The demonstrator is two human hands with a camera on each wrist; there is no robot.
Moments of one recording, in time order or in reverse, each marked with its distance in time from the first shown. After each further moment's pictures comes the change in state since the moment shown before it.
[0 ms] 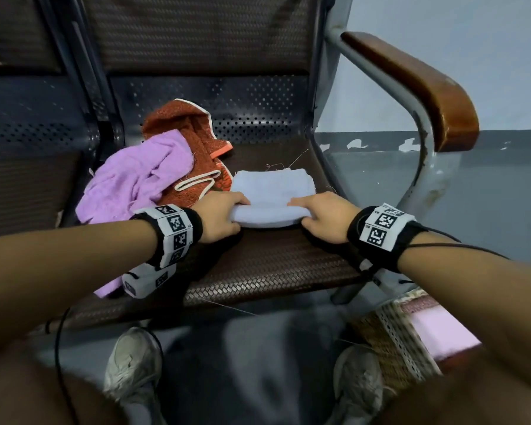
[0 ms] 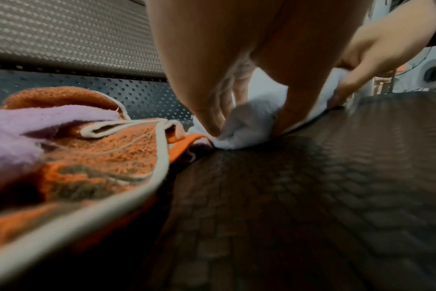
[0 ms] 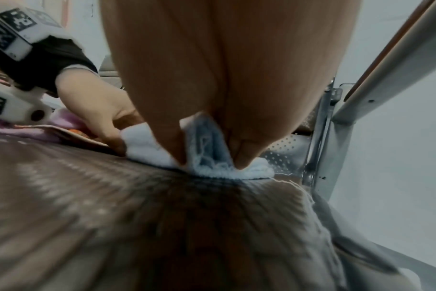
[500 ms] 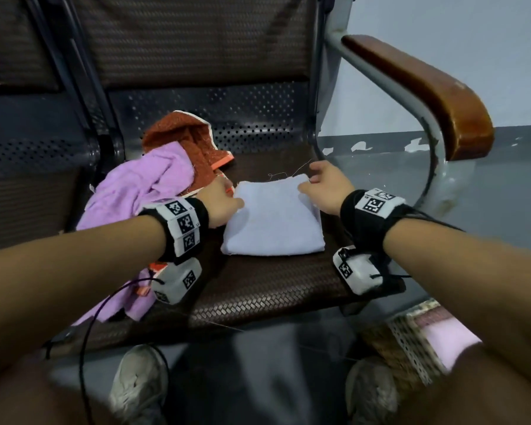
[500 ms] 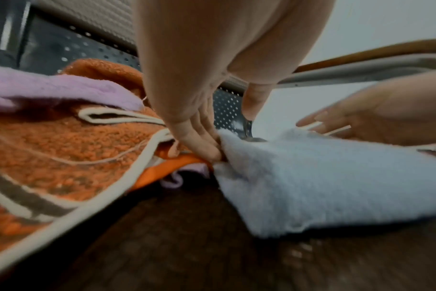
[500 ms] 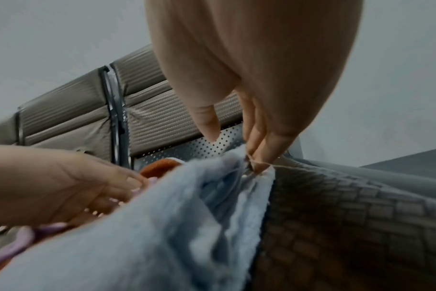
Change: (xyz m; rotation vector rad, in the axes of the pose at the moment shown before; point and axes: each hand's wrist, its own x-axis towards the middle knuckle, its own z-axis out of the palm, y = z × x) left_hand 0.049 -0.014 -0.011 -0.472 0.113 -0.409; right_hand 0.064 0.016 -0.012 0.647 0.336 0.416
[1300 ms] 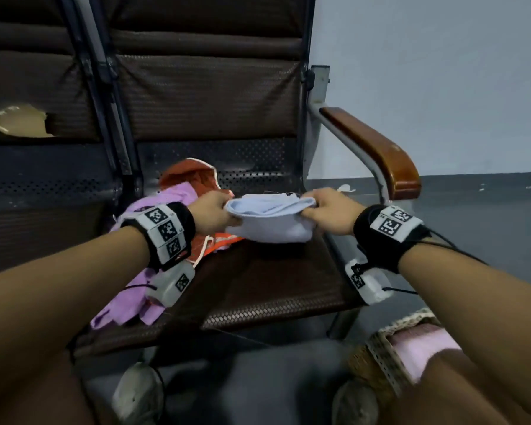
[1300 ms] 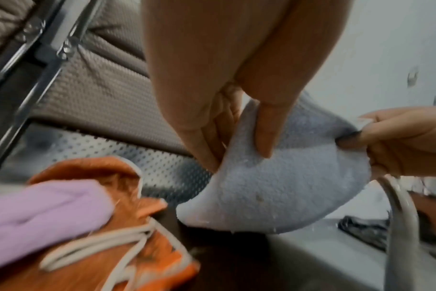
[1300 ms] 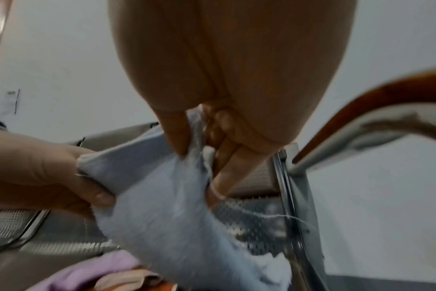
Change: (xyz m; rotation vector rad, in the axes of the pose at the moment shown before) left_hand -0.085 0.061 -0.065 0.144 -0.042 0.326; right_hand -0.087 -0.053 -0.085 -0.191 -0.224 -0.315
